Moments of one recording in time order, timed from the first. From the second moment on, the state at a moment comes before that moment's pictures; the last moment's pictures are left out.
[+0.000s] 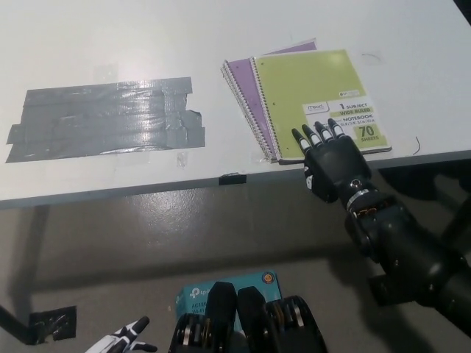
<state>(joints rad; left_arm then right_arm) 0.10 0.42 -0.18 -0.15 0.05 0.45 -0.34 -0.80 -0.33 0.87 0.63 -0.92 0.25 -0.02</state>
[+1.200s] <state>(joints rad) 0.09 0.42 -0.20 -0.15 0.06 0.45 -0.34 -0.87 -0.34 0.90 0.72 -0.97 0.10 0.00</state>
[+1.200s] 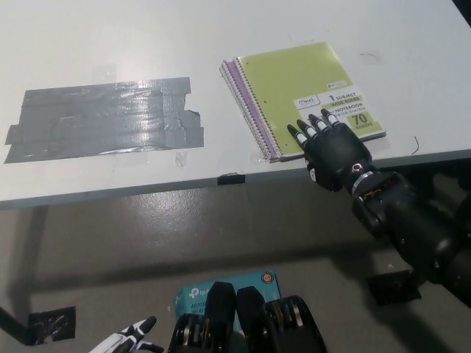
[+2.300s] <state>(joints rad) 0.09 0.43 -0.21 -0.15 0.06 0.45 -0.35 -0.89 -0.33 0.90 0.71 -0.99 0.10 0.04</state>
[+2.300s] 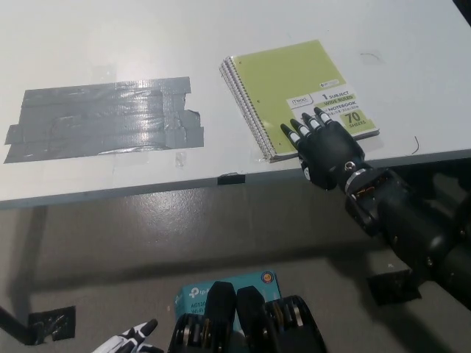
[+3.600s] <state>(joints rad) 0.11 0.43 -0.22 -0.15 0.07 0.45 -0.36 -0.90 -0.29 0.87 0.72 -1.02 0.11 0.09</state>
